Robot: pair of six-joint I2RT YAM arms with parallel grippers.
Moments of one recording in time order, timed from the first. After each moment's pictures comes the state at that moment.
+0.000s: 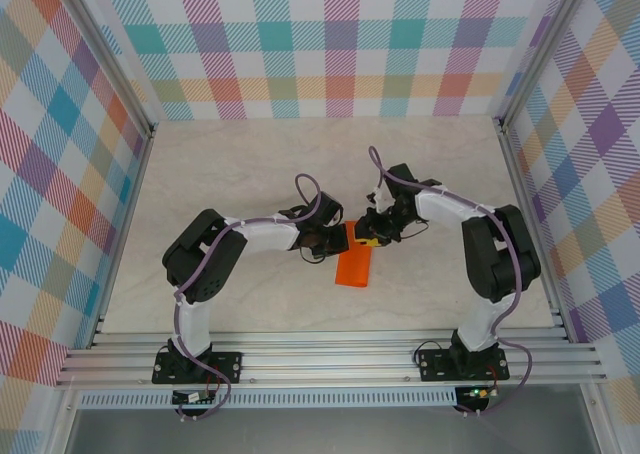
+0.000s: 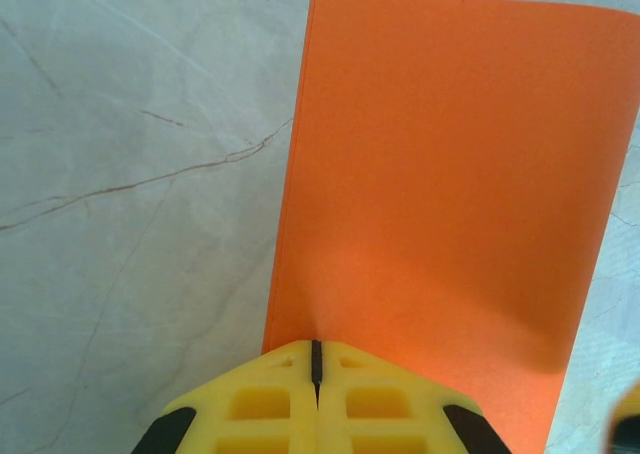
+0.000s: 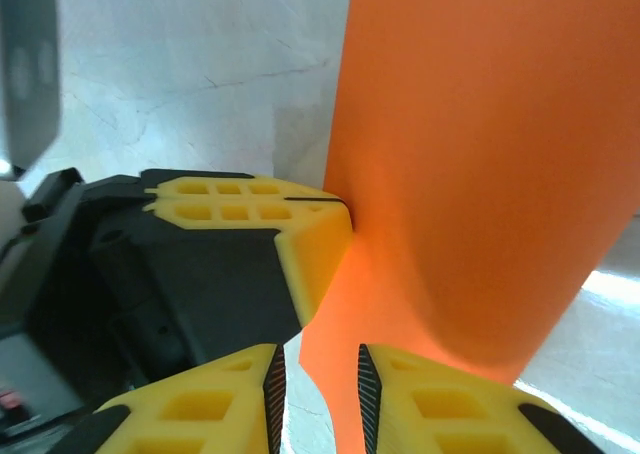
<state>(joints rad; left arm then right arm) -0.75 1.96 1.16 -0.20 0.25 -0.89 0.38 1.79 1.13 -0.66 -0.67 0.43</state>
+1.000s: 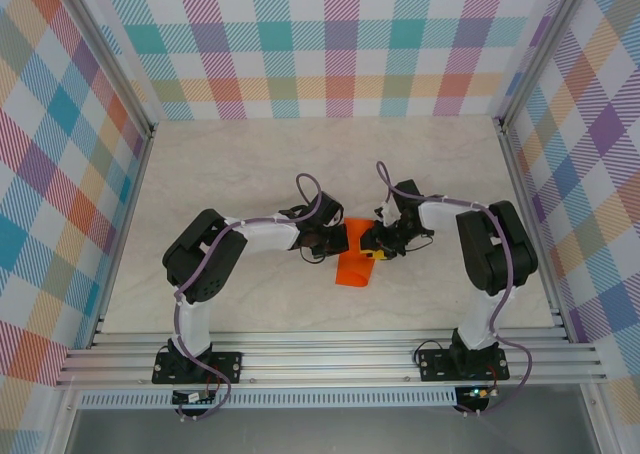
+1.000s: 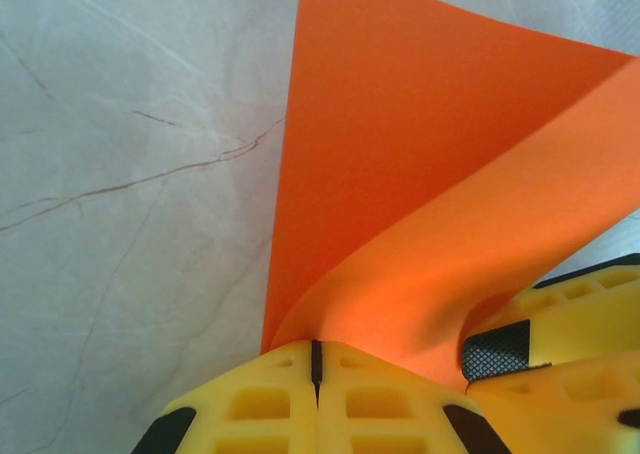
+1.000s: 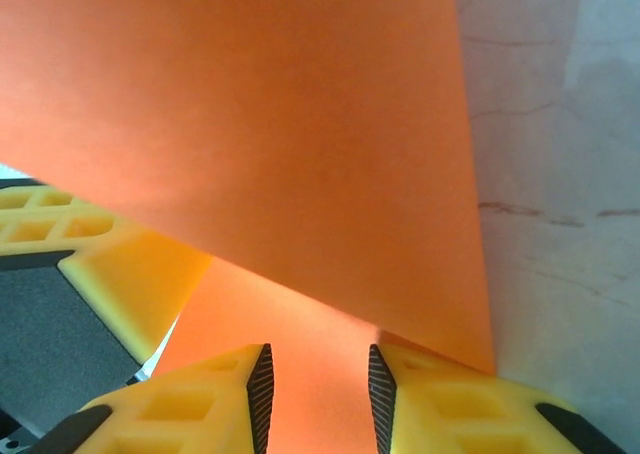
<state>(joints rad) -0.75 1.96 1.16 -0.21 0.25 -0.87 0.33 1.83 0.98 -0.52 -0.71 0.44</state>
